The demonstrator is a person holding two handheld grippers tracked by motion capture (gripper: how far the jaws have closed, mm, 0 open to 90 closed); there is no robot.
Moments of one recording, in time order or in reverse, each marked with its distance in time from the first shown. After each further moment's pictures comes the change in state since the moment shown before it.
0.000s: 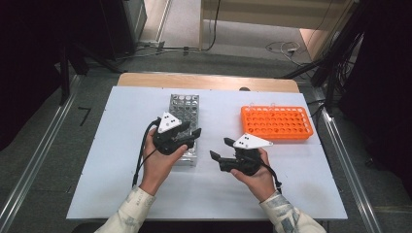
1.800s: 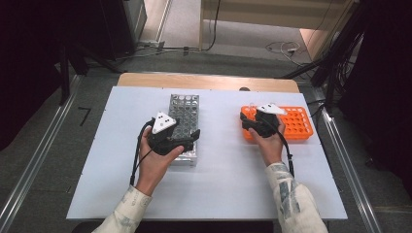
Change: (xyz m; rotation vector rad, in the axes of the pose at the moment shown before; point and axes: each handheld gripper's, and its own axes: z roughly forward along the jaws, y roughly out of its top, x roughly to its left) left arm 0.006 -0.003 -0.004 -0.034 0.053 -0.019; right arm -0.127 0.012 0.038 -0.017 -0.437 0.132
